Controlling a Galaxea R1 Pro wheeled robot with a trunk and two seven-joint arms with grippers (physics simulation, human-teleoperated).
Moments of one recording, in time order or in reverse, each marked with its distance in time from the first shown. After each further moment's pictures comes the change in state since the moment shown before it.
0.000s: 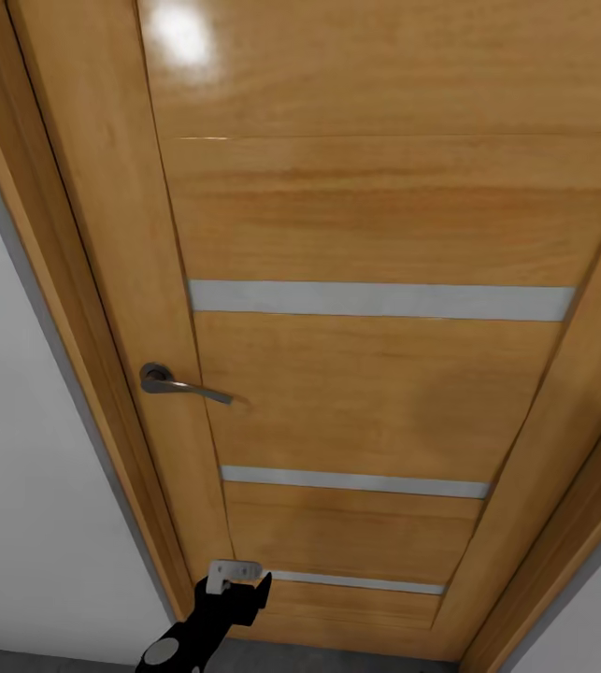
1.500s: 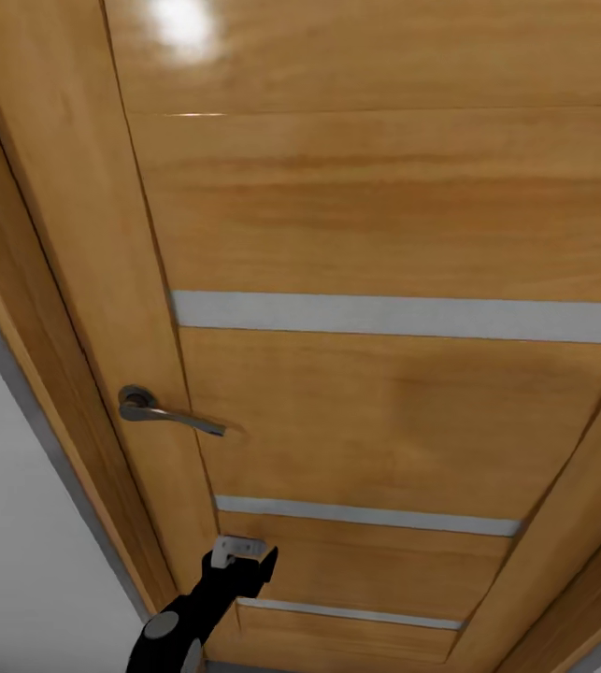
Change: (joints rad) left arm -0.041 0.001 -0.001 -0.054 -0.001 0.005 -0.074; right arm 0.000 0.002 0.000 0.000 0.000 0.000 0.001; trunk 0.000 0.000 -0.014
